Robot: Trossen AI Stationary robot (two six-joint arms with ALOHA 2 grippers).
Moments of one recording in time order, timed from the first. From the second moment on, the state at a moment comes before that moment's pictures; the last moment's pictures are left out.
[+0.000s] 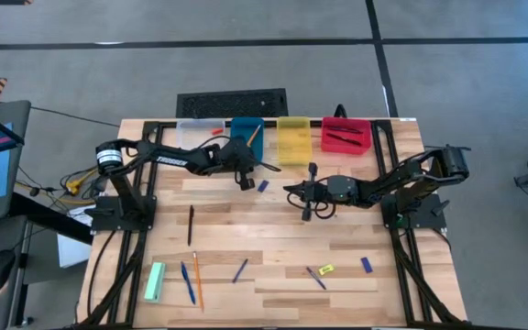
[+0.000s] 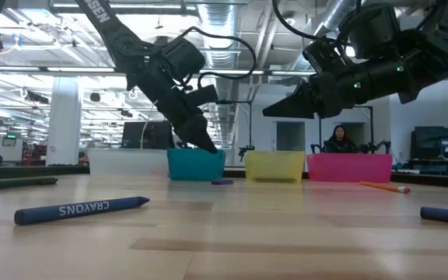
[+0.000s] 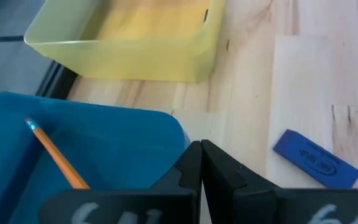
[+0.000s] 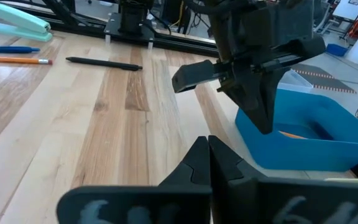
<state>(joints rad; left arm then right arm) 0.34 1.75 0.91 0.13 -0.12 0.28 -0.01 1.56 0.40 0.96 0.21 -0.18</state>
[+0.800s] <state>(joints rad) 0.16 1.66 0.96 -0.12 -0.17 0.22 -0.01 1.50 0.40 0.75 0.18 -0.14</state>
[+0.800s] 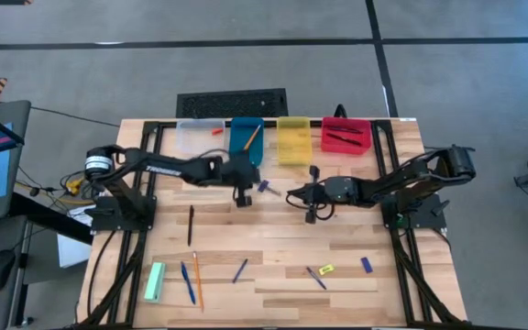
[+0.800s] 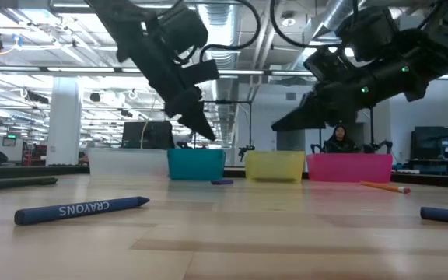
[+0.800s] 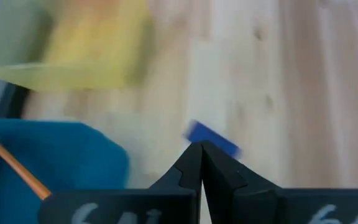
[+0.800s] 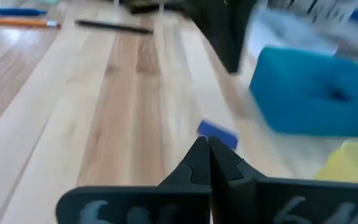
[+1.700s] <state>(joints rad) -0.37 1.55 0.96 -0.75 -0.22 -0.74 0.04 1.48 0.29 0.91 0.18 -0.10</state>
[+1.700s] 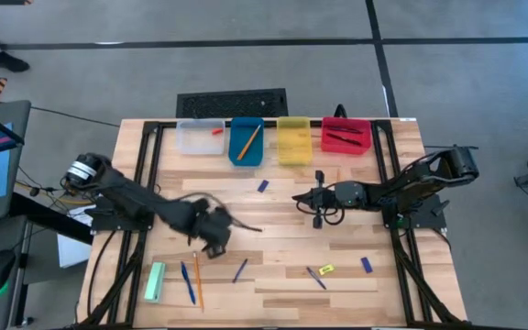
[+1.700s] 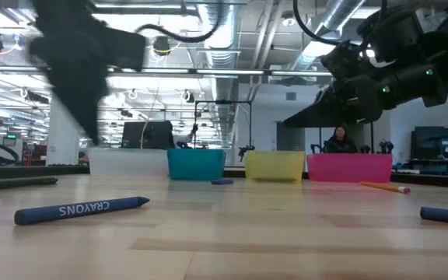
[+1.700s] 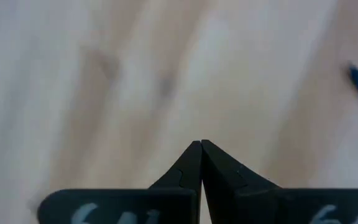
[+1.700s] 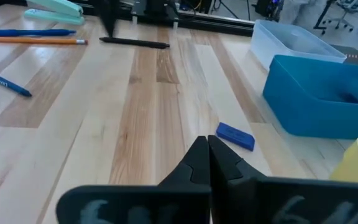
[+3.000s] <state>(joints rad) -0.79 1.54 0.83 -0.72 -0.04 -2.33 0.05 1.48 0.29 0.88 0.16 -0.08</state>
